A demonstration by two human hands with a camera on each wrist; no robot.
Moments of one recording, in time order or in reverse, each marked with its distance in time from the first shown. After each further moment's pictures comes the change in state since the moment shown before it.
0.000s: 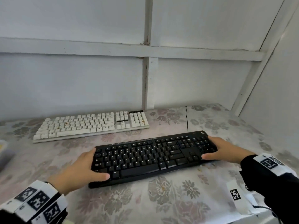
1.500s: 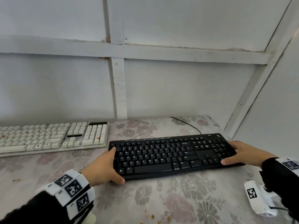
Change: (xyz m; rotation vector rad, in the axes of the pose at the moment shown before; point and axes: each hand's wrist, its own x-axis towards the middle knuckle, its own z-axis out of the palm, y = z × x) left_hand 0.134 0.191 0.121 0.063 -0.002 -0.026; right_hand 0.138 0.180 -0.137 0.147 -0.064 -0.046
